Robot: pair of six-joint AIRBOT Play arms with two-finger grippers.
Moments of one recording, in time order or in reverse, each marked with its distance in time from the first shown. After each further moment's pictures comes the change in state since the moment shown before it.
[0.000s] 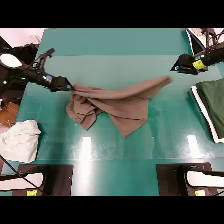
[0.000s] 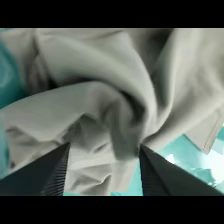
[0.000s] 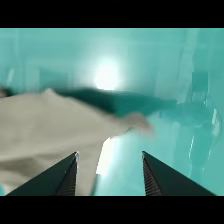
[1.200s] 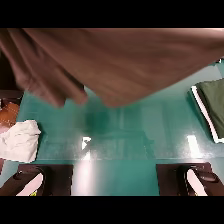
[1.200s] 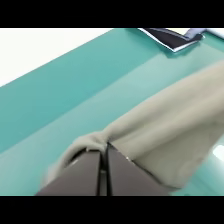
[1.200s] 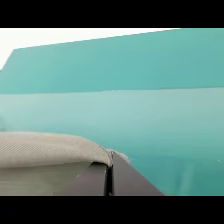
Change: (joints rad) left arm -0.086 0.483 0.663 0.010 -0.094 -0.003; right arm -0.124 0.763 -0.146 0.125 -0.102 -0.011
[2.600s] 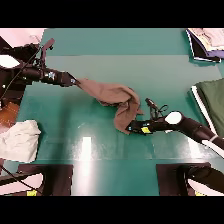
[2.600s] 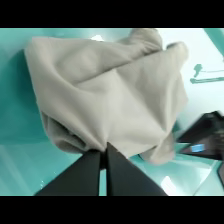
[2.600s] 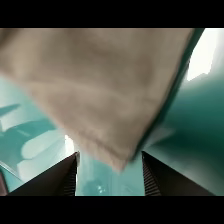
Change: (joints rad) left arm -0.002 -0.409 -0.719 -0.245 0.182 0.191; right arm 0.705 -0.497 -0.928 0.414 -0.545 -0.016
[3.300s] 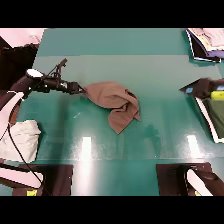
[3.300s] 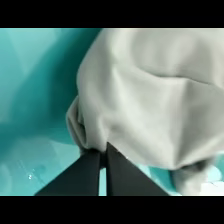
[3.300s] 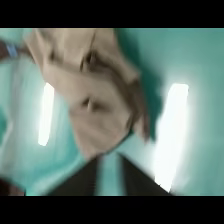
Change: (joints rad) left arm 0.000 -0.264 -0.018 -0.050 0.126 0.067; right arm -0.669 0.332 0.458 -0.183 0.657 -0.092
